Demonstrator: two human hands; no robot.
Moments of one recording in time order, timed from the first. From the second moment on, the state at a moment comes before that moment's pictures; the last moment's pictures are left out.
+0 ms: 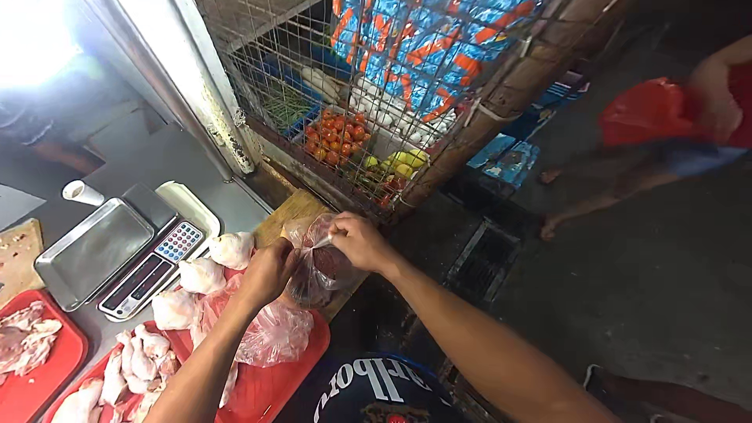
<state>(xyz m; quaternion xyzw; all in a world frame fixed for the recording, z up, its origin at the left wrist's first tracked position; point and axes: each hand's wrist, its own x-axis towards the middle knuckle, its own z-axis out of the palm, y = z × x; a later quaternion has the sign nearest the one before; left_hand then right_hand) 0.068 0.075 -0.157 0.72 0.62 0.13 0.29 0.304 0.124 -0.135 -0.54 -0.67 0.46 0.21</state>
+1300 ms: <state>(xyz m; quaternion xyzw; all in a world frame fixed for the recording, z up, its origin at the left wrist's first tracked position) 0.106 0.081 -0.153 0.57 0.54 0.32 0.53 0.274 0.098 -0.163 -0.52 -0.75 0.34 0.20</state>
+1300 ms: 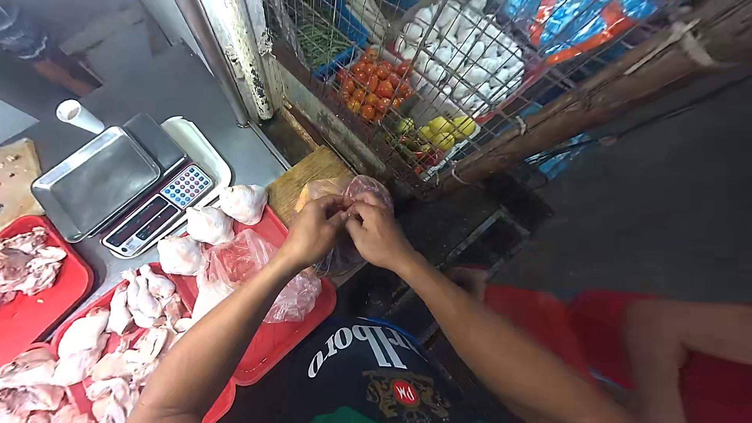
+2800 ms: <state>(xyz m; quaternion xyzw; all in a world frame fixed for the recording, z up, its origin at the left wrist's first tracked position) 0.027 -0.049 -0.206 0.27 0.87 0.38 0.16 0.303 0.144 -0.237 -0.18 -0.93 0.00 0.31</state>
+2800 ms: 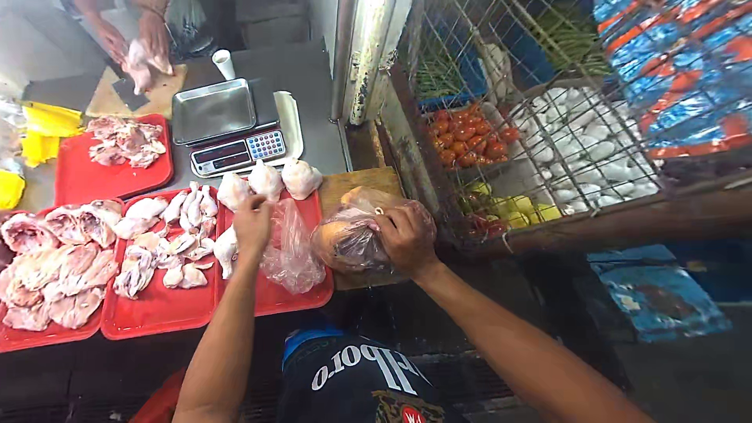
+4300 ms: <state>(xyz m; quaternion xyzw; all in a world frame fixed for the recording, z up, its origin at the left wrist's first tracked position) 0.115 -0.119 -0.248 0.48 0.79 0.33 0.19 0.183 0.097 0.056 -0.19 -0.69 0.62 0.32</state>
